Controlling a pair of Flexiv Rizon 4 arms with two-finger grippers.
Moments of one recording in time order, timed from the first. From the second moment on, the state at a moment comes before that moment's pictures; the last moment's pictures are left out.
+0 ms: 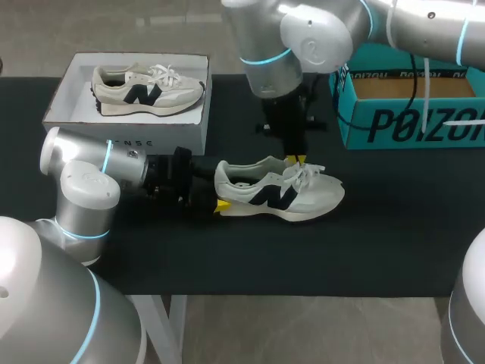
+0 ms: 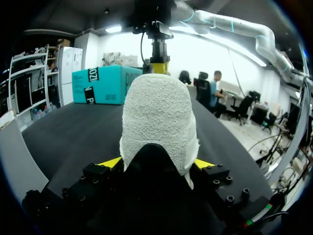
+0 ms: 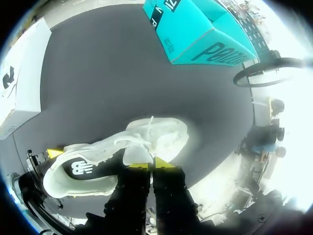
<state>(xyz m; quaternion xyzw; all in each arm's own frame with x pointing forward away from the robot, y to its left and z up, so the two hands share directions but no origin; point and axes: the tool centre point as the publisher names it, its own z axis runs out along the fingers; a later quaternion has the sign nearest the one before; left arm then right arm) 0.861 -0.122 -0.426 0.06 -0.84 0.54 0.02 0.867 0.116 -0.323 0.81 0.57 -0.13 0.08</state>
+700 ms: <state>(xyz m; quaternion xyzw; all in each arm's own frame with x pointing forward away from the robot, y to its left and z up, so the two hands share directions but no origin) 0.861 -0.123 -0.426 0.06 -0.84 0.54 0.02 0.861 0.053 -0.359 0.85 0.51 -0.13 0.06</state>
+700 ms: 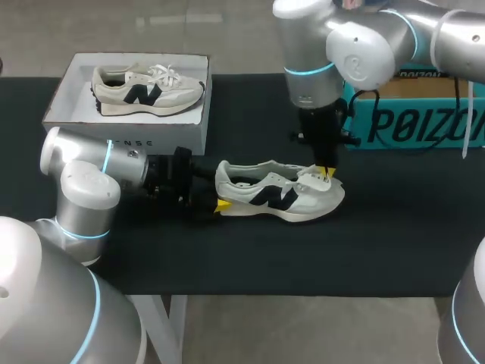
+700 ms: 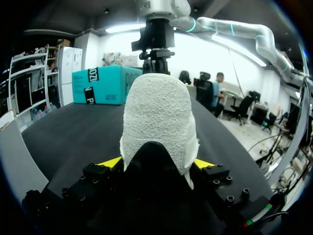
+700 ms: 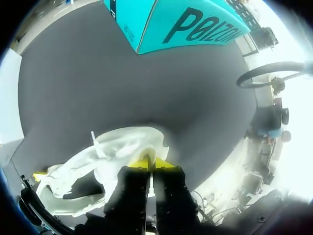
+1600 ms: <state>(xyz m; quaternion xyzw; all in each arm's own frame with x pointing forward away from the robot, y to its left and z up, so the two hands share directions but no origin) 0.861 -0.122 -0.426 0.06 -0.84 0.54 0.02 0.814 0.104 -0.267 0.68 0.73 -0.08 0.02</state>
